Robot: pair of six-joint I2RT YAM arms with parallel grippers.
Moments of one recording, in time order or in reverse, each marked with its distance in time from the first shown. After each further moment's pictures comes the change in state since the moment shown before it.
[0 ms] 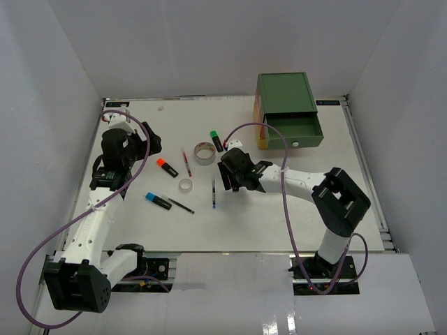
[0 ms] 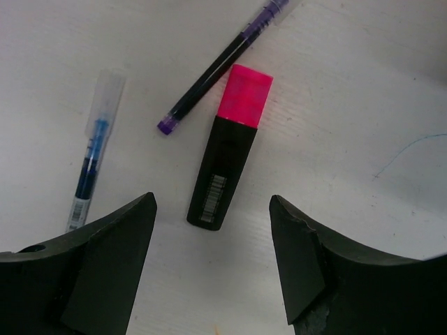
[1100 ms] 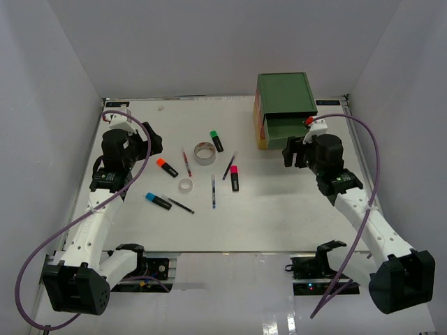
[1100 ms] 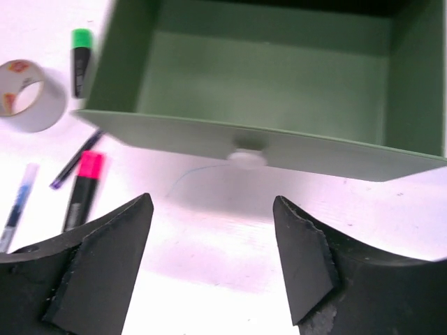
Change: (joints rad) left arm -0.018 -0.017 0.000 0.001 0.000 0.010; right arm -0.613 -0.681 -0.333 0.137 -0.342 -0.270
